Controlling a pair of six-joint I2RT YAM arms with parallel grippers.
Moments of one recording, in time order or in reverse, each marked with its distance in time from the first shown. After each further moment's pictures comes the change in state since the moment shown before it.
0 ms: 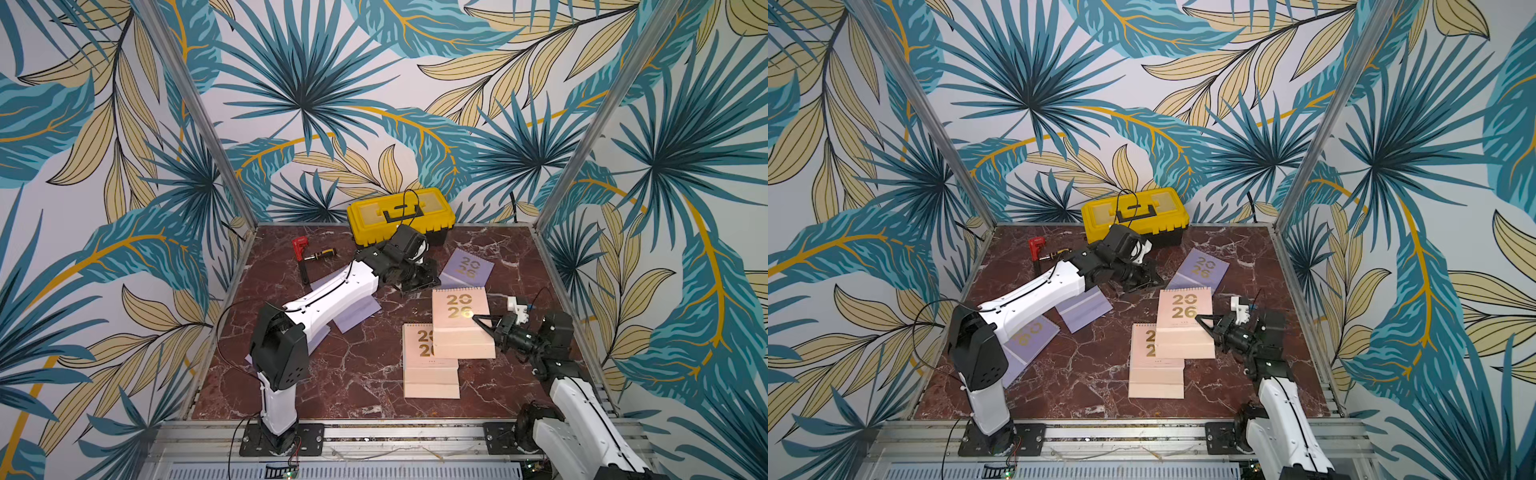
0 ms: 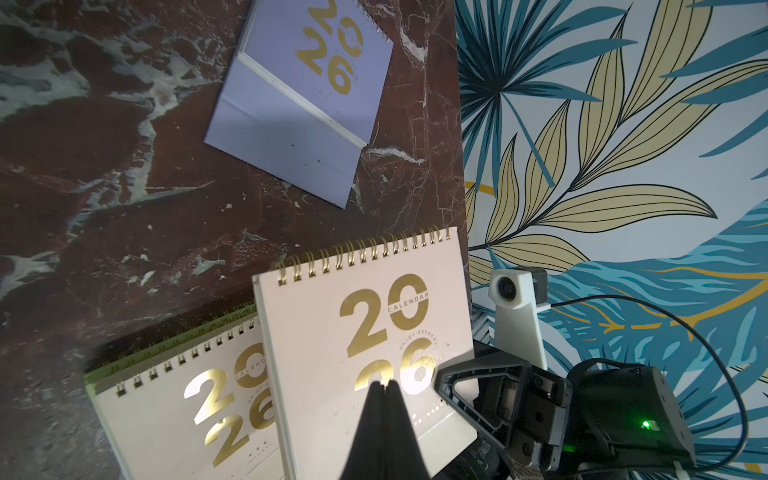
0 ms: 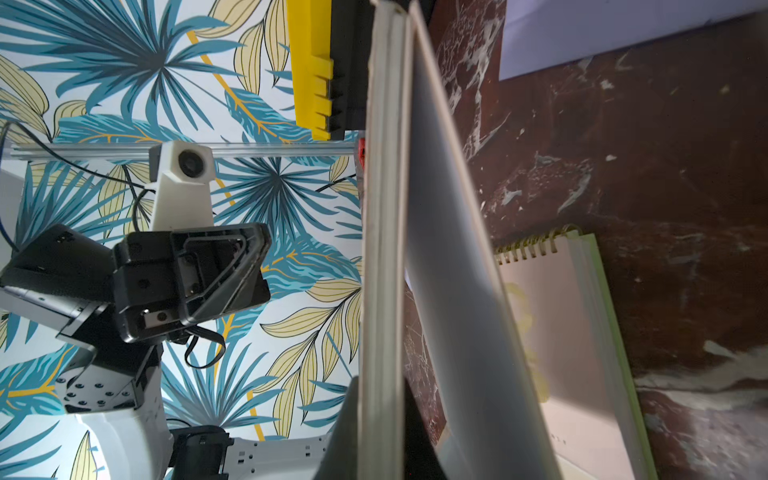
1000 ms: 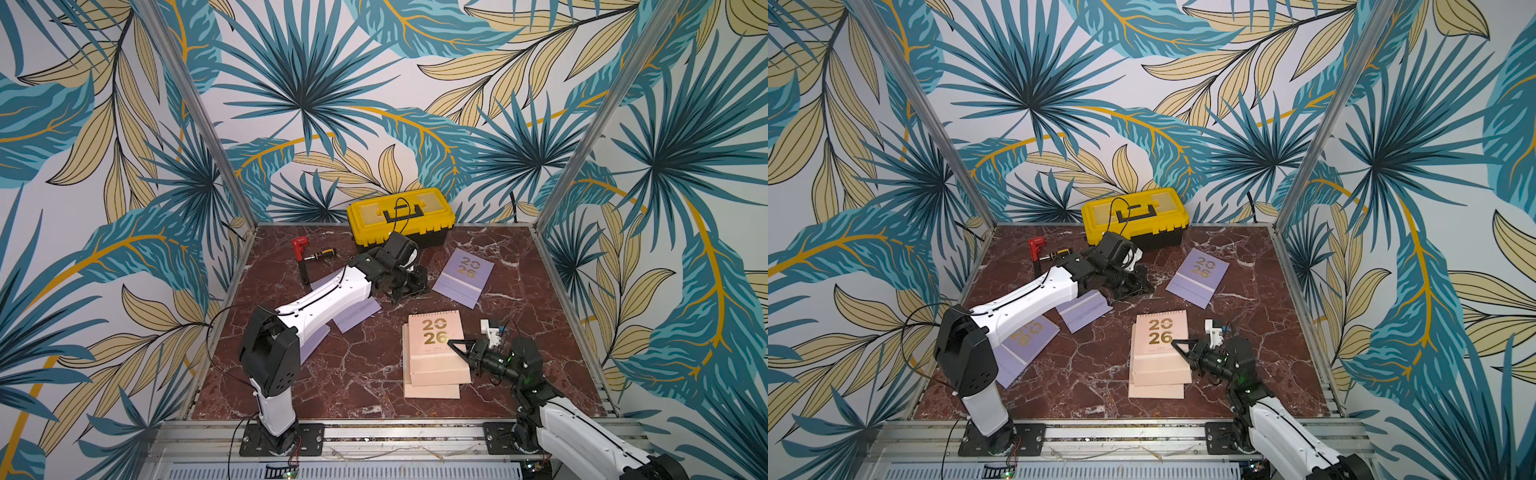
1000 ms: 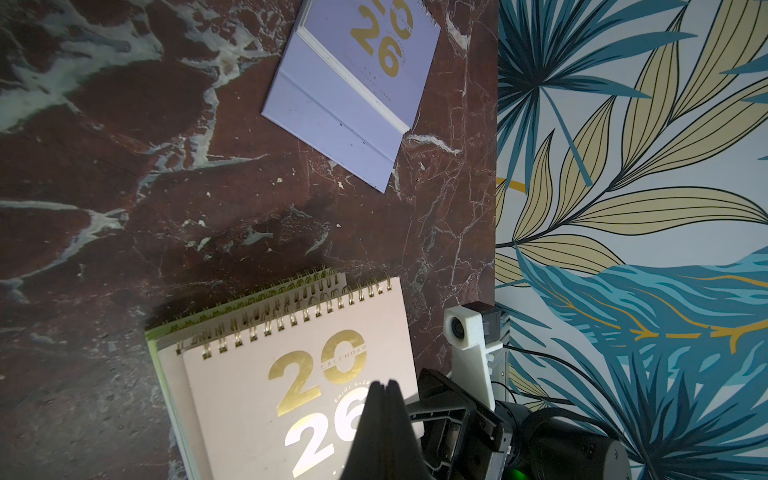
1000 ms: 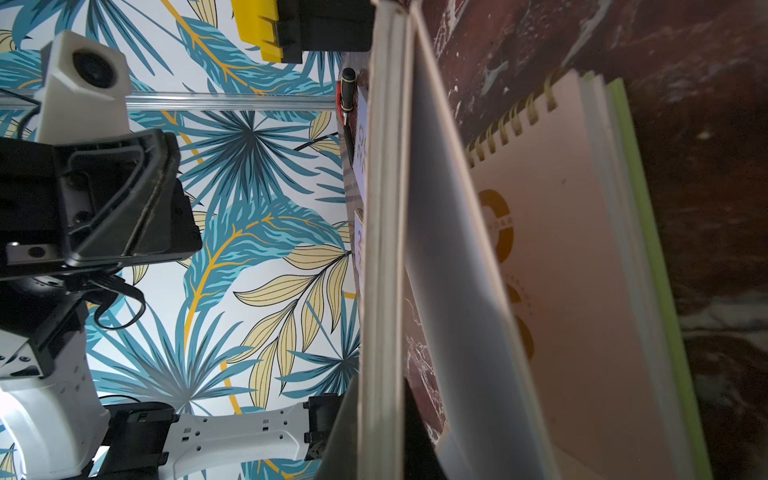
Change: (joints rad) left arm 0.013 -0.058 -0.121 0.004 -0.018 0.002; right arm 0.412 -0.051 -0.282 0.357 0.335 0.201
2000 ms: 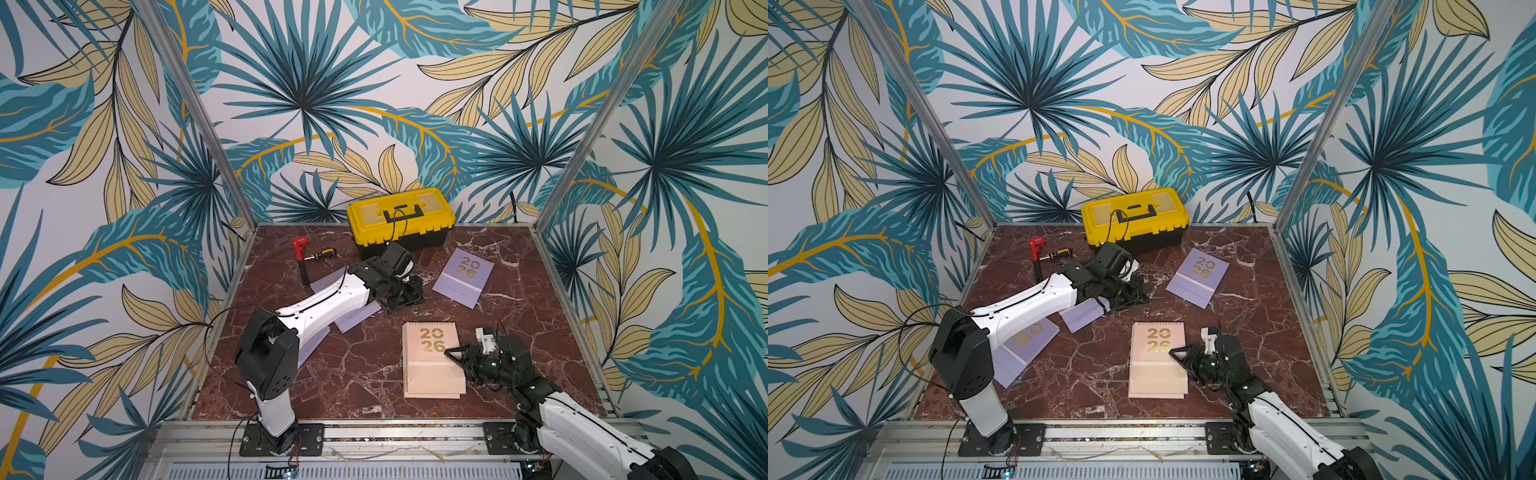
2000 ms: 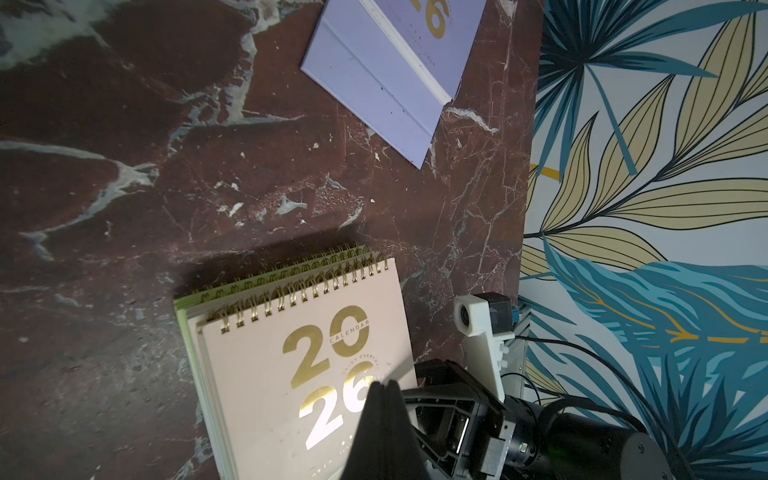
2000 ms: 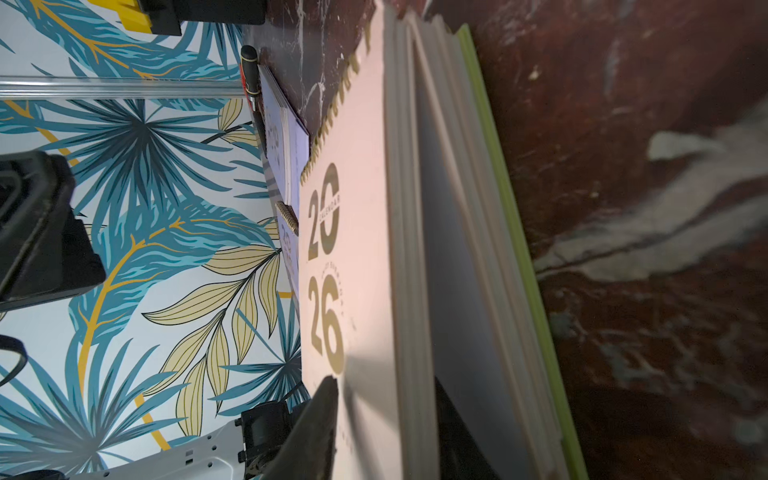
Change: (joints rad) left arm 0.000 -0.028 -0.122 0.030 0.000 -0.004; right arm 0.077 0.024 0.076 -0.330 0.112 -0.118
